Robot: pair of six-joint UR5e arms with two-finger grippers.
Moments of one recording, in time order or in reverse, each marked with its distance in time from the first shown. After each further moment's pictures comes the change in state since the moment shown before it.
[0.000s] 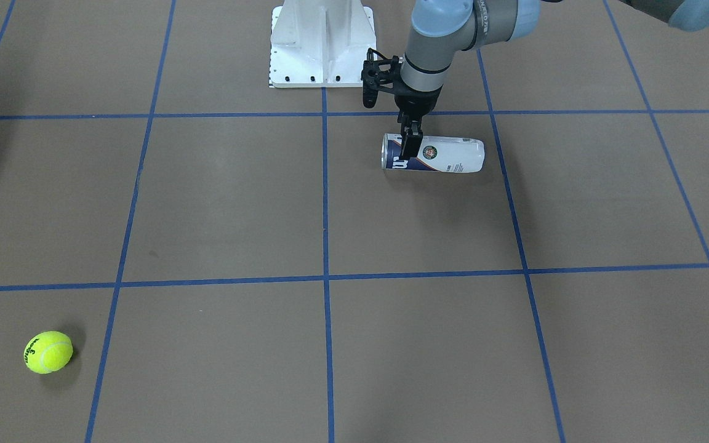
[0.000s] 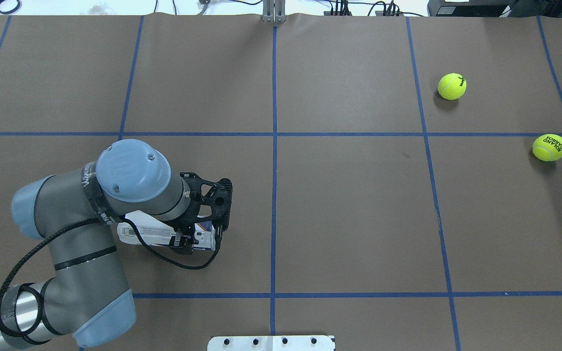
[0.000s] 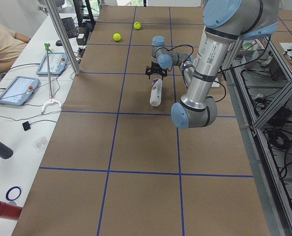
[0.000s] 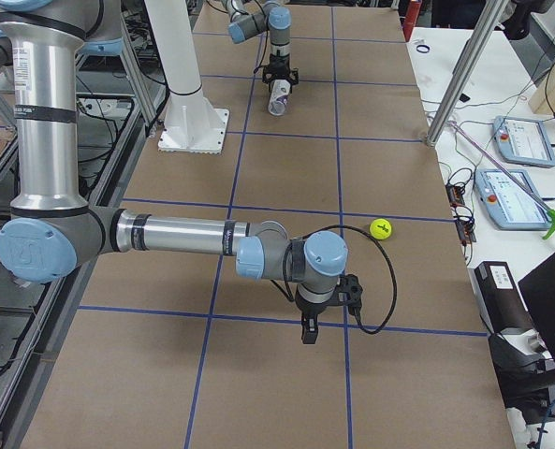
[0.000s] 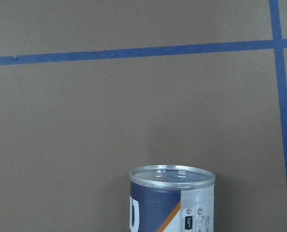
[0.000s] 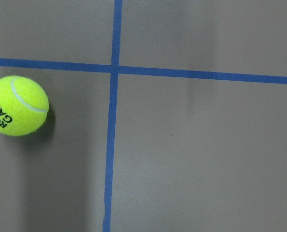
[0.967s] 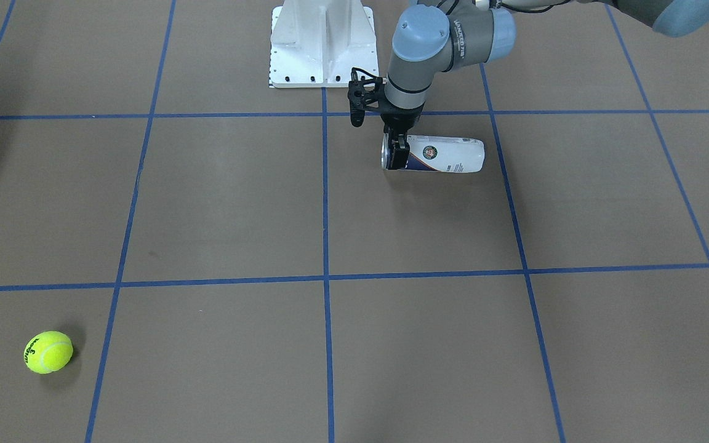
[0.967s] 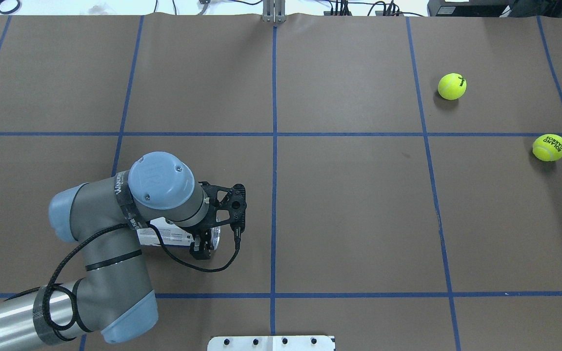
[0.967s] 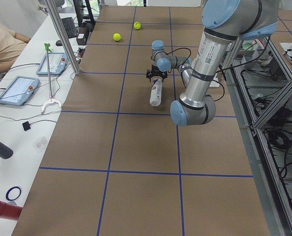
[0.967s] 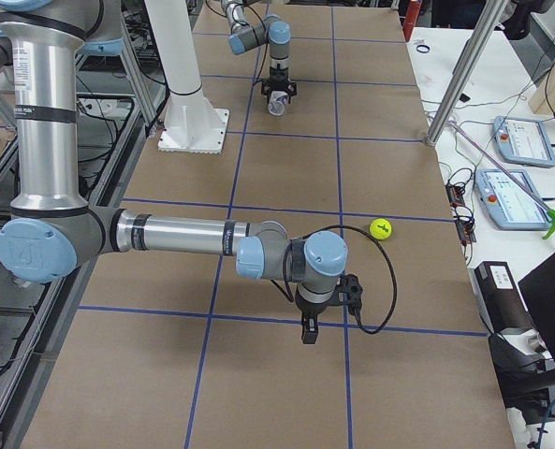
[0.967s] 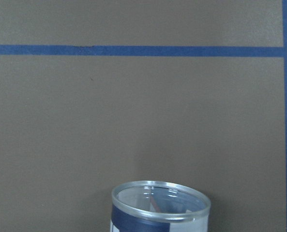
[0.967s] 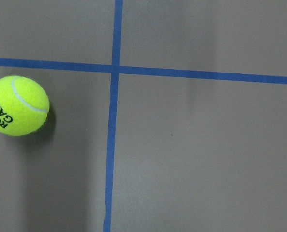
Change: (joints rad) left arm 0.032 -0.038 0.125 -0.087 0.000 -0.097; right arm 0.000 0.000 0.000 0.000 0.000 0.000
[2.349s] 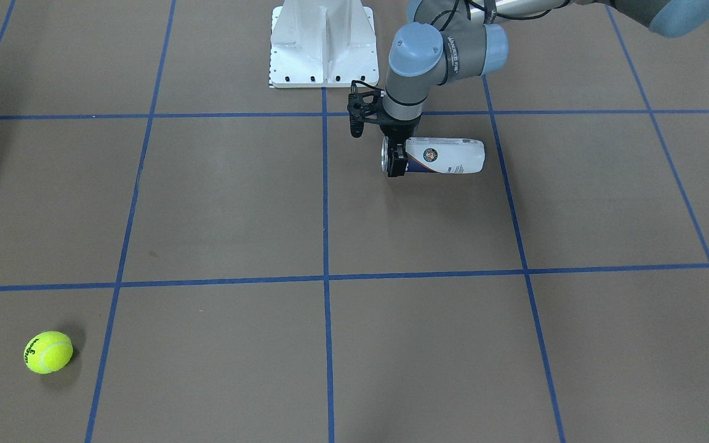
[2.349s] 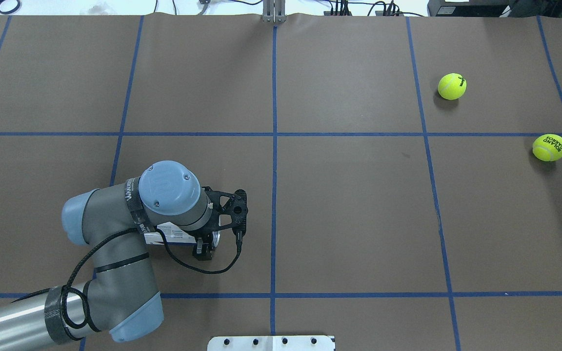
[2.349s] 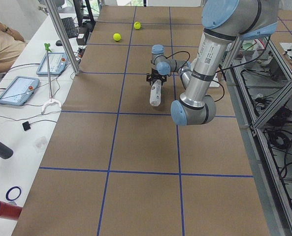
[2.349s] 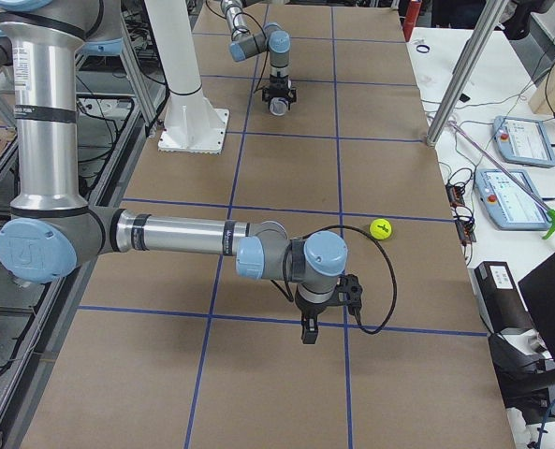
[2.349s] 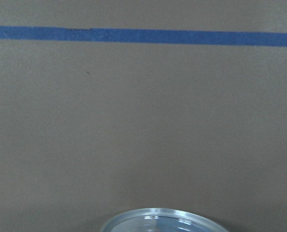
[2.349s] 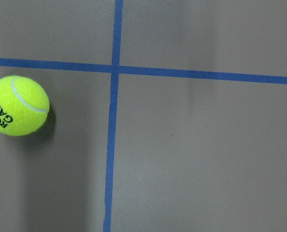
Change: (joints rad) left arm 0.017 -0.001 0.051 -0.033 0.020 -0.001; right arm 0.000 0.000 0.000 0.000 0.000 0.000
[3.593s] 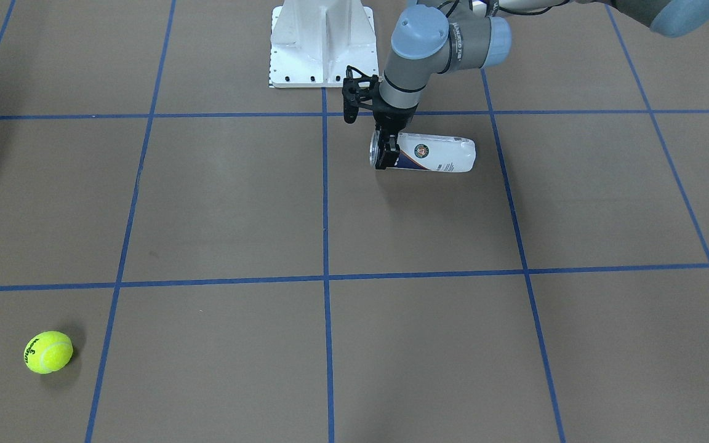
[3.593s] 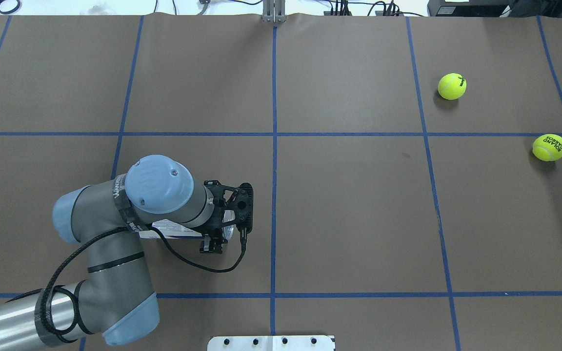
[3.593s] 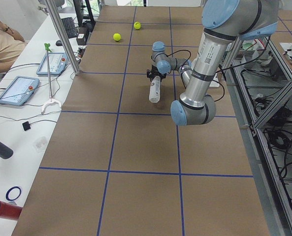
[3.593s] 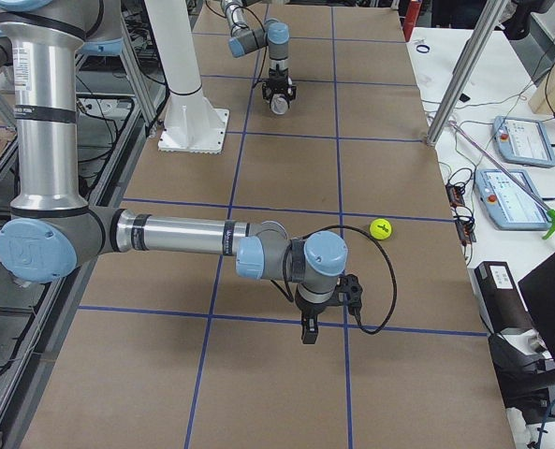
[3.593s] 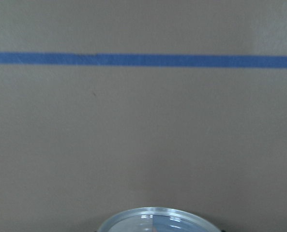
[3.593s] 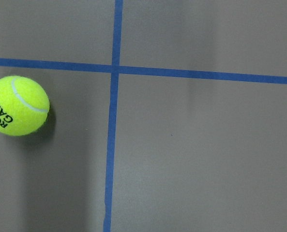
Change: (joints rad) left arm -0.012 -0.004 -0.077 -0.076 -0.001 -0.010; right arm 0.000 0.000 0.000 0.000 0.000 0.000
